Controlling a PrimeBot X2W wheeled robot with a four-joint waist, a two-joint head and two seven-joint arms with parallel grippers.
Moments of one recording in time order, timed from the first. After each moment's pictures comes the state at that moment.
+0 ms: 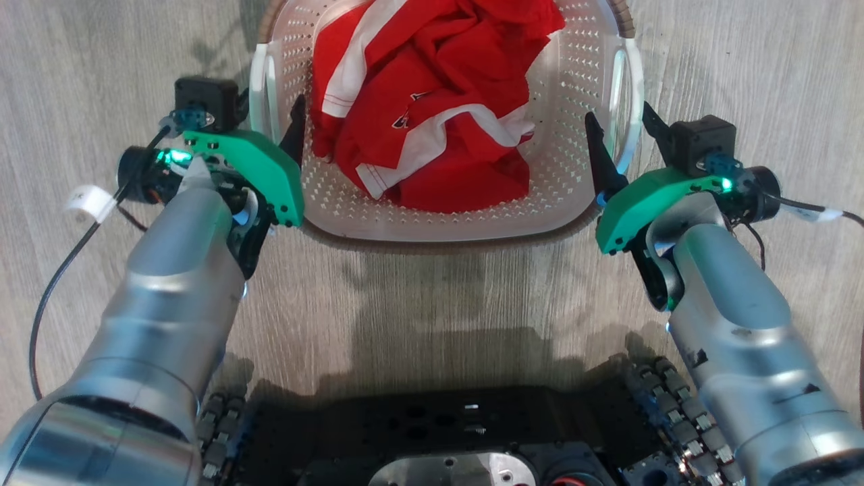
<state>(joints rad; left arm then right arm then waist) -0.95 0.06 -0.49 1.15 -0.45 -0.12 -0.25 -0.70 -0.07 0.26 0.75 0.26 0.13 -0.25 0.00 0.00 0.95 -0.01</state>
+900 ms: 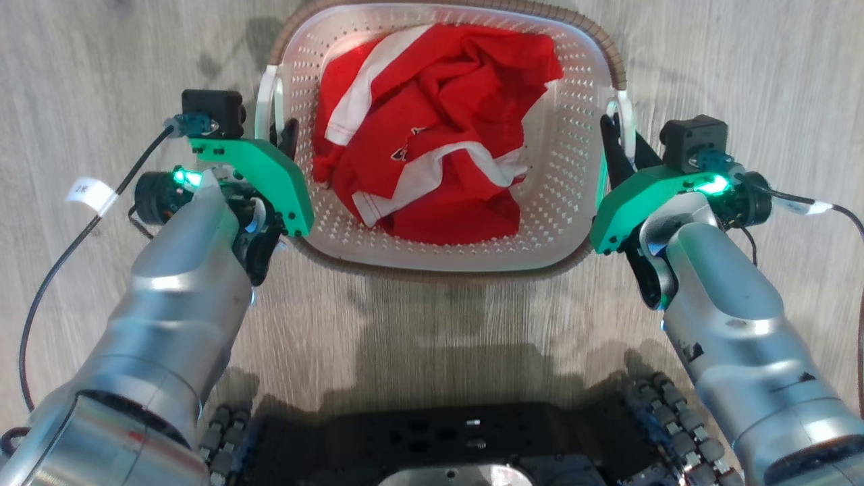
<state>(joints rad) -0.97 0.06 -0.71 1.20 -0.77 -0.13 -0.19 -0.75 -0.07 0.32 0.84 0.33 0.13 -0.25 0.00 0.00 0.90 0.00</state>
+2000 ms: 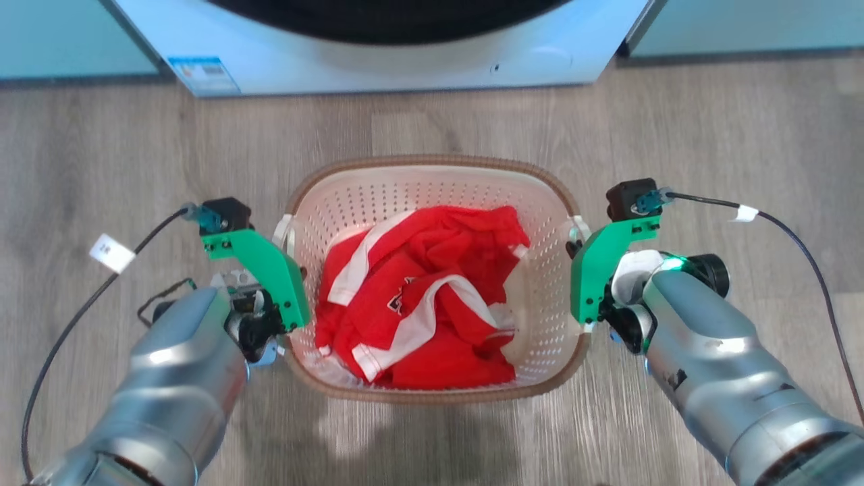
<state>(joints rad) -0.81 0.10 -0.83 1.21 -1.08 -0.12 0.16 -0.78 -0.06 0.62 1.10 0.66 0.13 0.08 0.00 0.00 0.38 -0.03</state>
